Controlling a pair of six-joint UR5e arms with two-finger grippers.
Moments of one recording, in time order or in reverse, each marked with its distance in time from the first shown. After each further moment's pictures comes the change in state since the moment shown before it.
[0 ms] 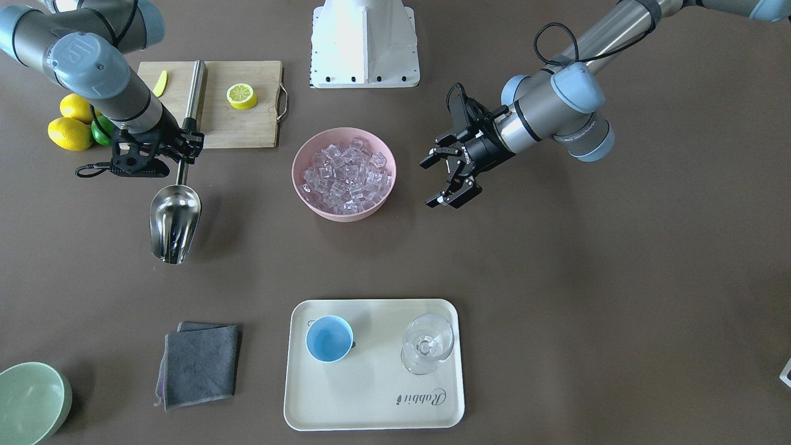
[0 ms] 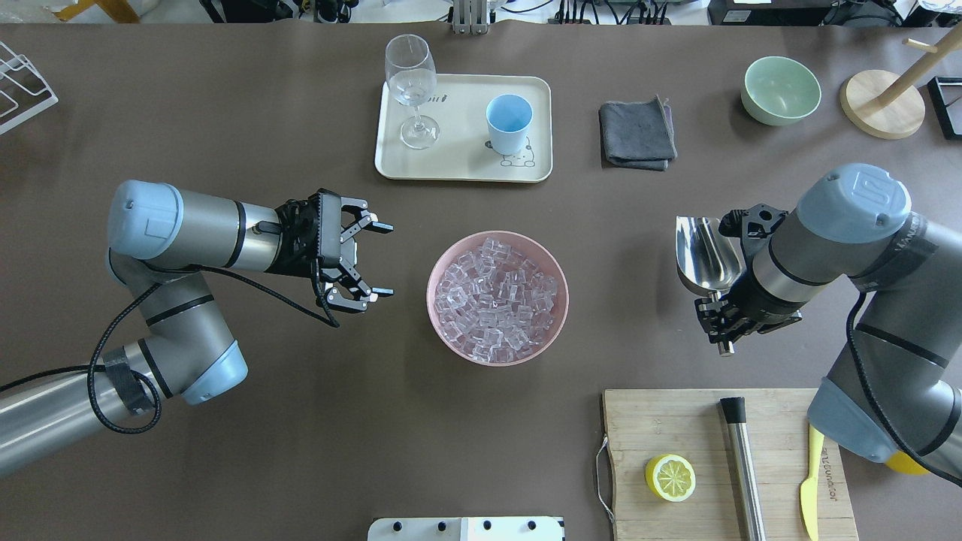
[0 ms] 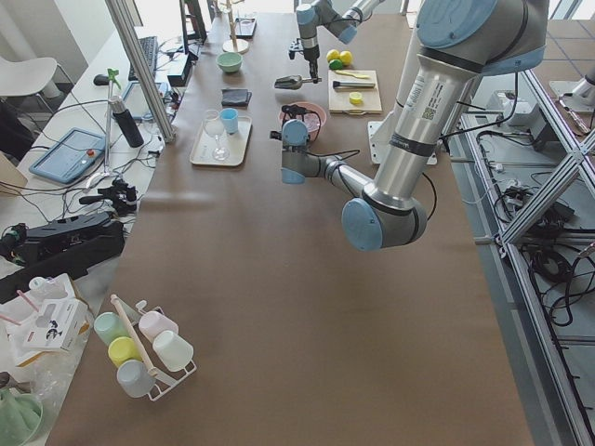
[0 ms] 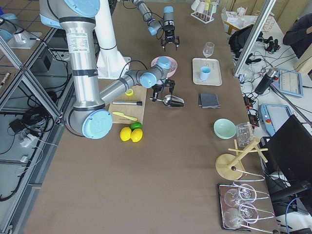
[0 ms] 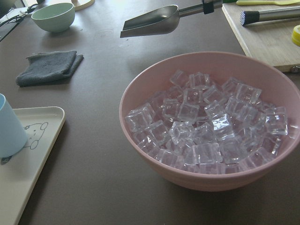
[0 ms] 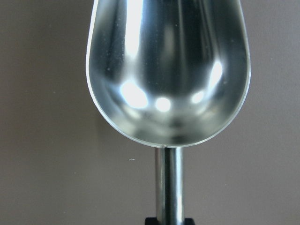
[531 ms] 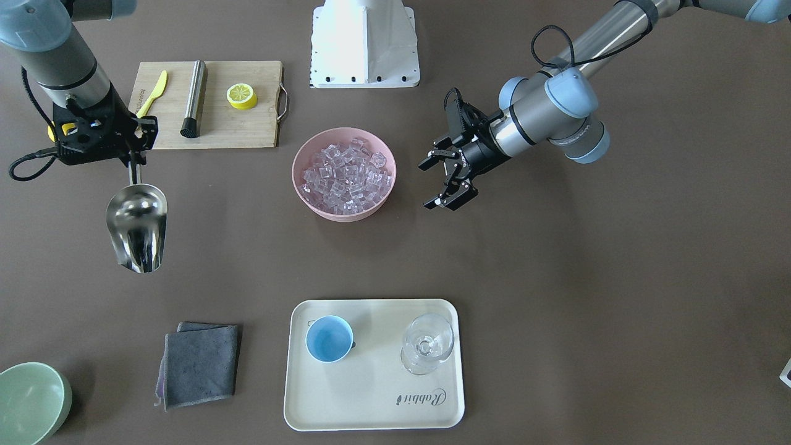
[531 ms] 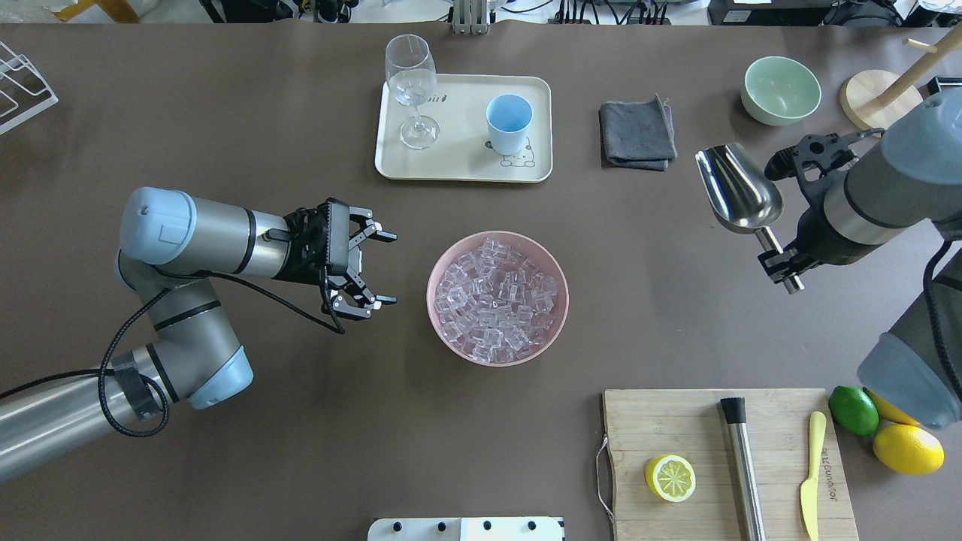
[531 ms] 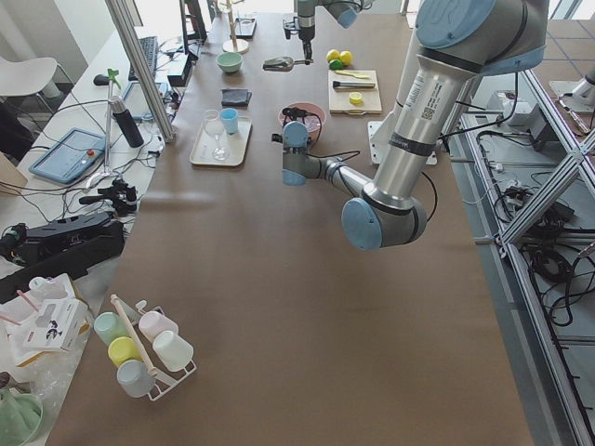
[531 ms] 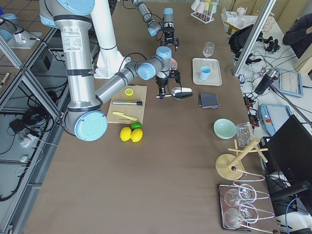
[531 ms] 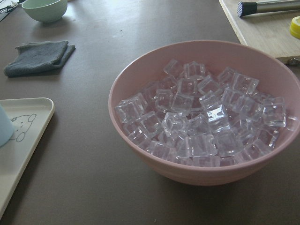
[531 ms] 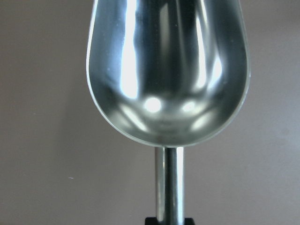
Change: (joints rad) left arm 0.015 -0.009 0.026 0.006 -0.003 0.003; right arm 0.148 -0.001 0.141 -0.196 -0.120 -0.460
